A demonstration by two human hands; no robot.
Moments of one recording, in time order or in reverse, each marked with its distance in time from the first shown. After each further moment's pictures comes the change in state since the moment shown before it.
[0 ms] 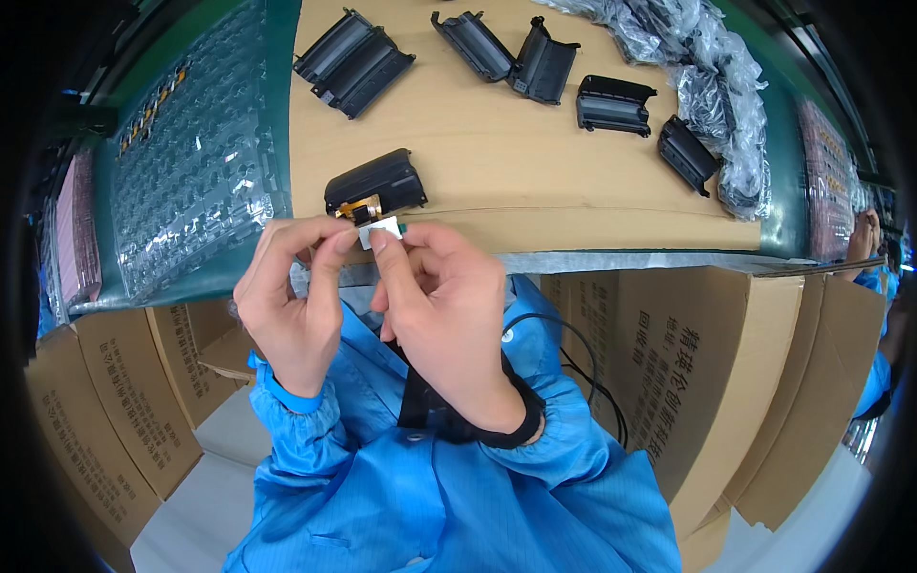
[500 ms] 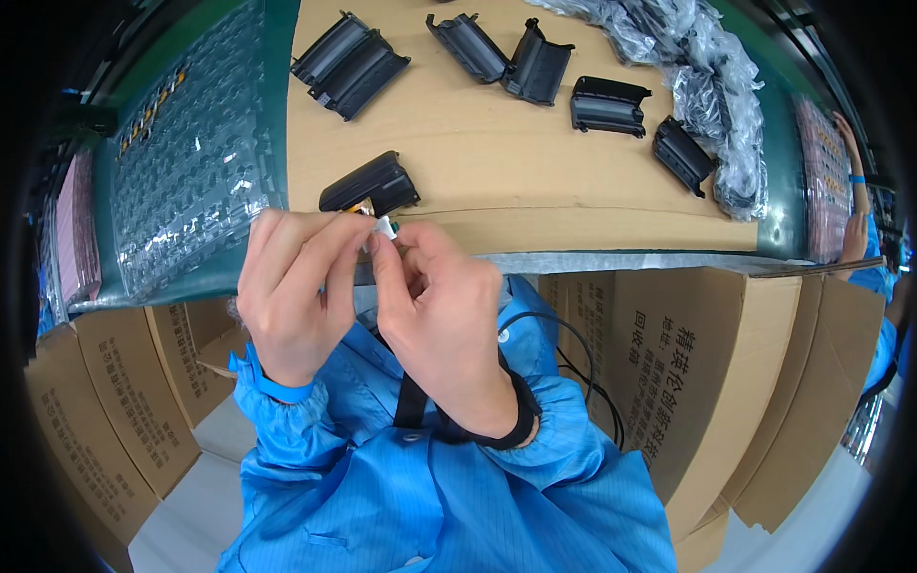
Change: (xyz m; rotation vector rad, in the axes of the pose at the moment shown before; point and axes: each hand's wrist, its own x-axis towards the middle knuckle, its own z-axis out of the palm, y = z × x) left_hand 0.019 0.003 -0.001 0.266 -0.078 0.470; right_hand 0.003 0.007 -0.003 -0.361 0.086 -0.284
